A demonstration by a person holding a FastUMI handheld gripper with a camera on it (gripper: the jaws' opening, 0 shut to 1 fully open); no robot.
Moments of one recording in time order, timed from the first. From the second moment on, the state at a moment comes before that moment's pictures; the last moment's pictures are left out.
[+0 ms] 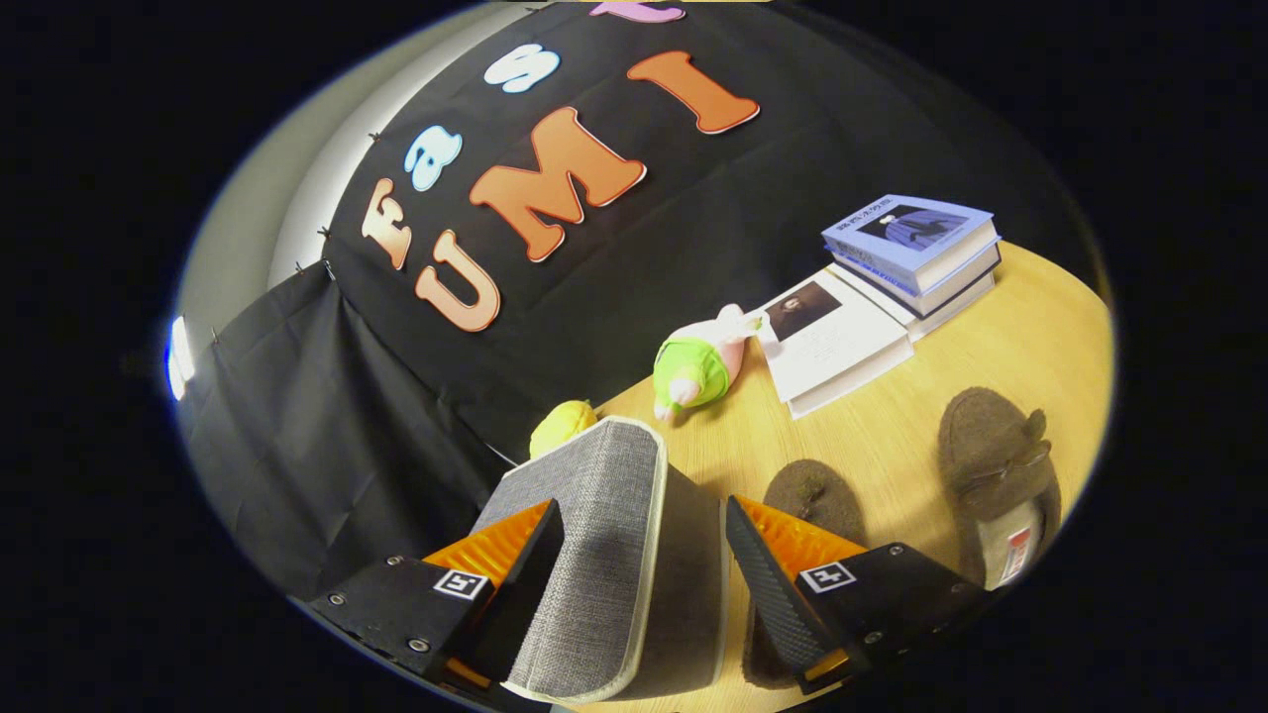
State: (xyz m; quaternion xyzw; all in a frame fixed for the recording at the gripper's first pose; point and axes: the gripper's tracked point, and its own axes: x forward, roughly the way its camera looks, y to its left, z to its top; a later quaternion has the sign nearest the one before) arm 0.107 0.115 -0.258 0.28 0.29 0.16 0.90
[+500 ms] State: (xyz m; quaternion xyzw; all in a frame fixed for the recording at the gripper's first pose) arm 0.104 0.149 -0.271 0.34 0.32 0.20 0.86
